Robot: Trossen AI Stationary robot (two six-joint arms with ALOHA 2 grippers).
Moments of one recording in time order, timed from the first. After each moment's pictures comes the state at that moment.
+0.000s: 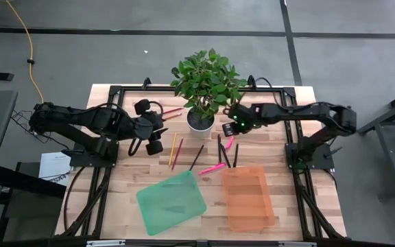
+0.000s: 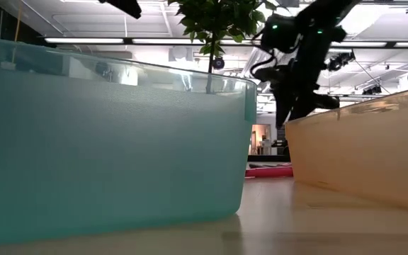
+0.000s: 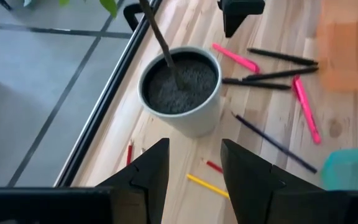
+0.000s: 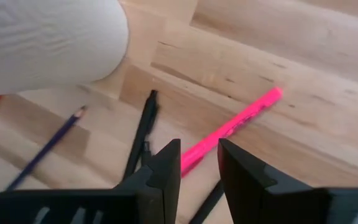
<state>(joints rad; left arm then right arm) -0.07 1.21 1.30 -0.96 -0.56 -0.19 -0.28 1.49 0.96 -0.65 0.04 0.92</state>
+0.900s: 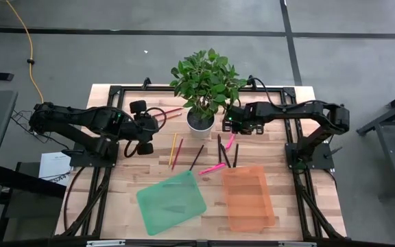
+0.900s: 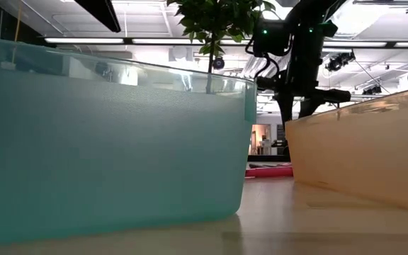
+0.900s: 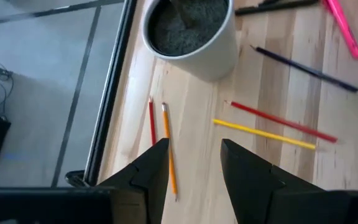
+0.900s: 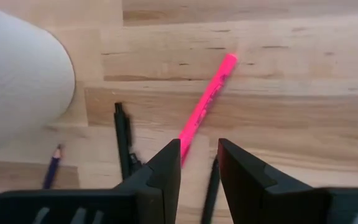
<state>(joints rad) -0.07 1.21 1.30 -1.19 -0.57 -0.09 -0.27 1.56 1.05 -0.82 0.07 1.32</state>
